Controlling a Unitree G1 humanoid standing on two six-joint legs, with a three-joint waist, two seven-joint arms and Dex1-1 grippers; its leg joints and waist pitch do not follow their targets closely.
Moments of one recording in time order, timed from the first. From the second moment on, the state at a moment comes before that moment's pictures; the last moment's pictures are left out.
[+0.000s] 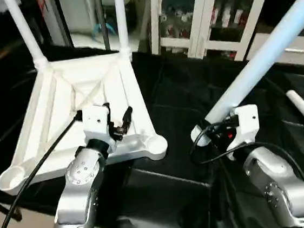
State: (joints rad) left arm -0.19 0.14 -0.02 -0.06 -0.08 0.19 -0.23; right arm -0.10 -0.19 -0.03 -0.12 0.30 0.39 0.33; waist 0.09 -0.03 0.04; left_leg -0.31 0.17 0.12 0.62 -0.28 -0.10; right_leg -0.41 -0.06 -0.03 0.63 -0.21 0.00
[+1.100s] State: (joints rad) left arm -0.60 0.53 -0.28 0.48 -0.10 0.24 -1.09; right arm -0.13 -0.49 0.01 -0.17 0.42 0.46 0.82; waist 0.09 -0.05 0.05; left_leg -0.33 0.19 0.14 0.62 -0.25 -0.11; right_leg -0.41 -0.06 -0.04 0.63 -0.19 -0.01
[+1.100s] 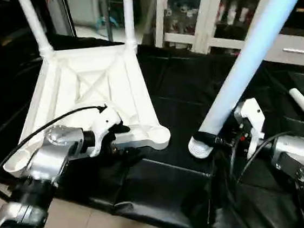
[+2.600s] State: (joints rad) left arm -0.75 0.49 -0.35 0.86 0.08 -0.08 -1.18; right arm -0.13 -0.50 0.03 -0.18 0.42 0.45 0.82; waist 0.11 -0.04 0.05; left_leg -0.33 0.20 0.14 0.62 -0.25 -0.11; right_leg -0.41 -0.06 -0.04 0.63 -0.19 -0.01
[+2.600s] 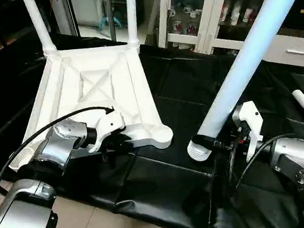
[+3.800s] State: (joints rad) left arm -0.56 0.46 -0.38 0.44 0.05 0.11 -1.25; right arm -0.37 -0.49 0.17 -0.08 0.39 0.62 0.85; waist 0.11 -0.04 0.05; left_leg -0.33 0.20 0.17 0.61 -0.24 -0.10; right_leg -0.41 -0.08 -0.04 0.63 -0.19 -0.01
